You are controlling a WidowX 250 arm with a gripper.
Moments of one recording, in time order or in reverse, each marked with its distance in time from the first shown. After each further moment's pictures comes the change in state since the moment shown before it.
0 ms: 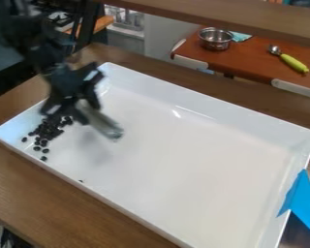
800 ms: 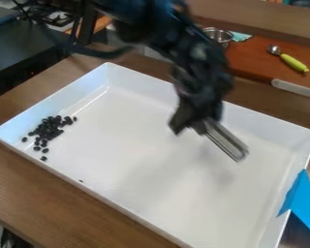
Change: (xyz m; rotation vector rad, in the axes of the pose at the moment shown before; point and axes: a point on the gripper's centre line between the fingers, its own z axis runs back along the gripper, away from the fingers) arm -0.146 -0.098 -0.037 -0.089 -0.079 -0.204
